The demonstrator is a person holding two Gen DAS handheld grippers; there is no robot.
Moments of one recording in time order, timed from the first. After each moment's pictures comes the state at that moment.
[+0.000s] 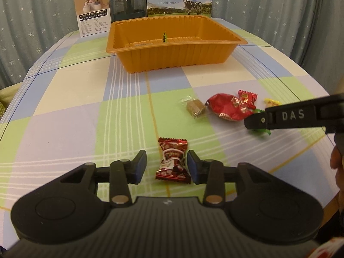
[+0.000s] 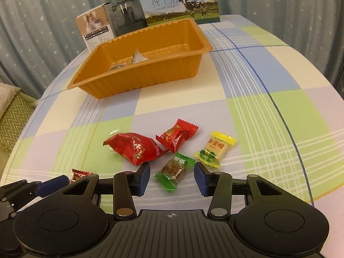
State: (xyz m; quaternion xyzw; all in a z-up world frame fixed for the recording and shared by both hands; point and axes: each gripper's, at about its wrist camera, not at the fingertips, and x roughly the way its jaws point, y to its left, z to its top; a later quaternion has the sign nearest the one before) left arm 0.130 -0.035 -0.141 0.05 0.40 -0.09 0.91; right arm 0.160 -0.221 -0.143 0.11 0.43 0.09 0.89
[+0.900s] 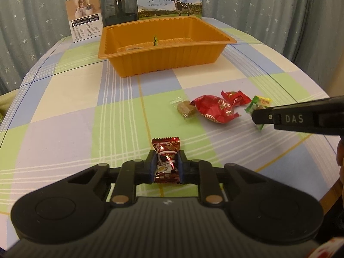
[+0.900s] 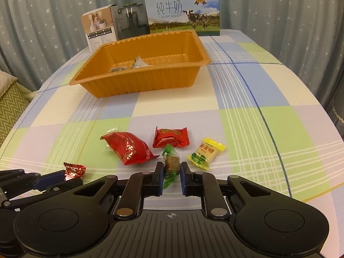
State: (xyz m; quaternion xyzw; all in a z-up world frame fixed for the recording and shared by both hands) left arm 0.125 -0.040 -0.133 0.06 0.40 -0.11 0.91; right arm 0.141 -0.218 -0.128 0.06 0.40 0.07 0.91
